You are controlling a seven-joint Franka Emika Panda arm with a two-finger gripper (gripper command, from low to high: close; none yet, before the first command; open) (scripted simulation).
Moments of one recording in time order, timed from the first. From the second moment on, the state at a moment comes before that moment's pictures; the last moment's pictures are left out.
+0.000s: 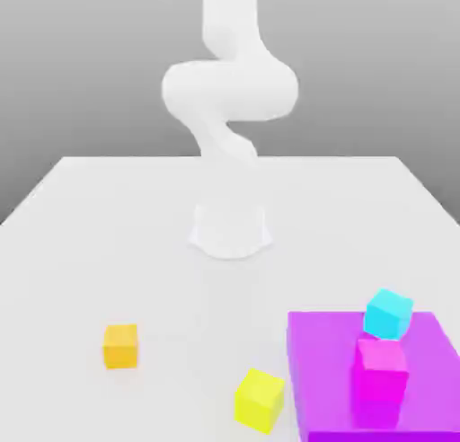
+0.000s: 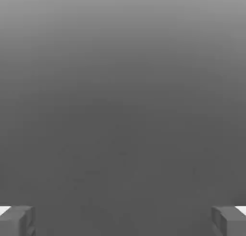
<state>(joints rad) 0.02 -0.71 -0.06 -2.35 0.02 2.35 0.73</state>
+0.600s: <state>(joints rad) 0.04 -0.05 -0.39 -2.70 0.18 2.75 0.20</state>
